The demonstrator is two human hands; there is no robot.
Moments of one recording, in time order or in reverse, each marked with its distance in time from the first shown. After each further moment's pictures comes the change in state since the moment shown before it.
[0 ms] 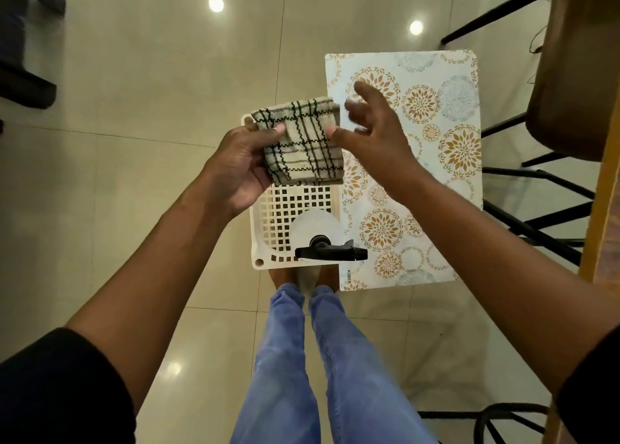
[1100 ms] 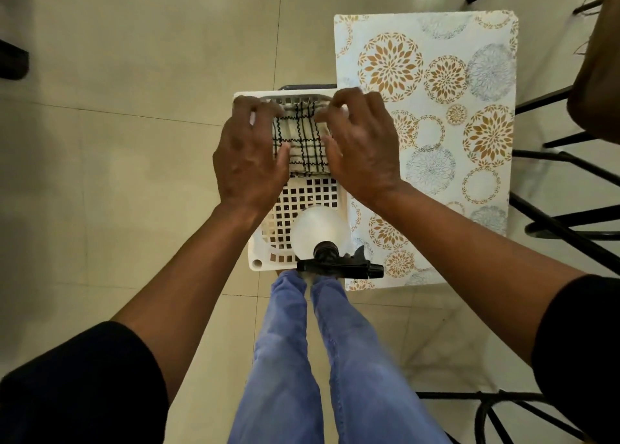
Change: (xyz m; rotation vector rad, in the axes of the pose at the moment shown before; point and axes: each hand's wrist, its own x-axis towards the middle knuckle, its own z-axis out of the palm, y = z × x) left_hand 0.045 -0.062 -0.018 1.535 0.535 0.690; right_hand 0.040 0.072 0.045 -0.921 0.339 -0.625
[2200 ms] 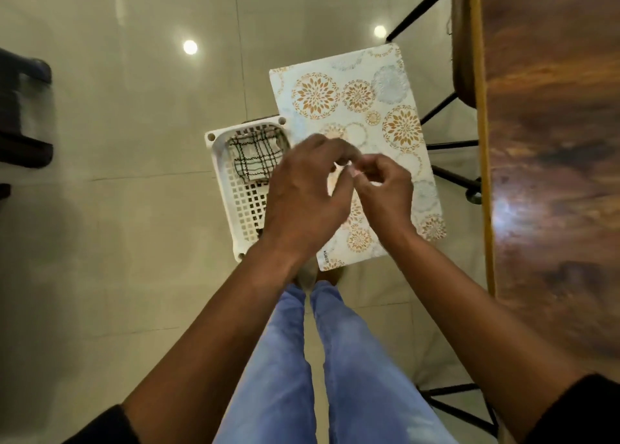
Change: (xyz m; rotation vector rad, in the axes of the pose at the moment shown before) left_hand -0.086 0.175 -0.112 -0.517 -0.157 0.316; right_hand -0.118 0.002 -0.141 0.832 0.153 0.929
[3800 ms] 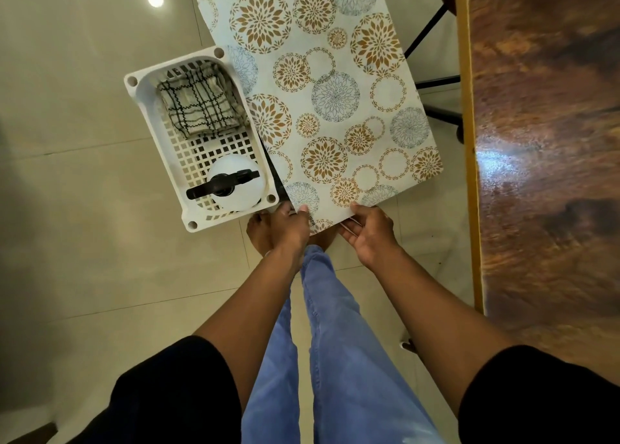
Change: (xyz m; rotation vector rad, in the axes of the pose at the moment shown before) left_hand -0.105 -0.107 0.180 -0.389 0.017 -1.199; right_hand -0.046 0.196 -0.014 0.745 0.107 0.979
